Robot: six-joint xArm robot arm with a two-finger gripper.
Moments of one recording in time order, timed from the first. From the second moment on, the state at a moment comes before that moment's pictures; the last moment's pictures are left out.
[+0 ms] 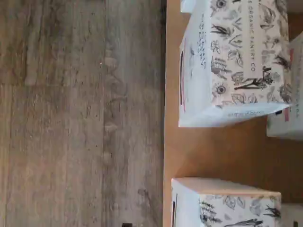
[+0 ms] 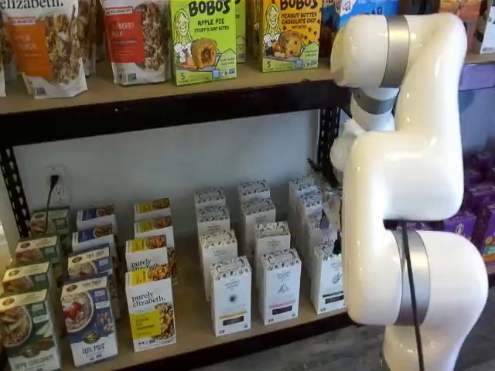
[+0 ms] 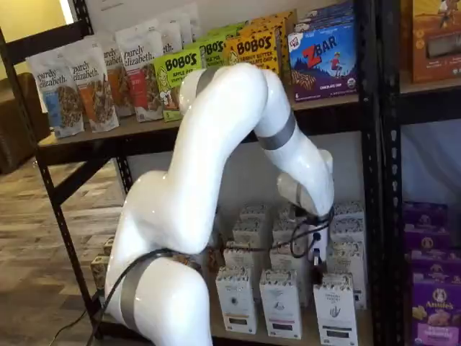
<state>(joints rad) -0.33 0.74 -1.26 0.26 0.51 -2.12</state>
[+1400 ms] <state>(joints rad) -0.29 0.95 -1.48 -0.04 0.53 -1.82</state>
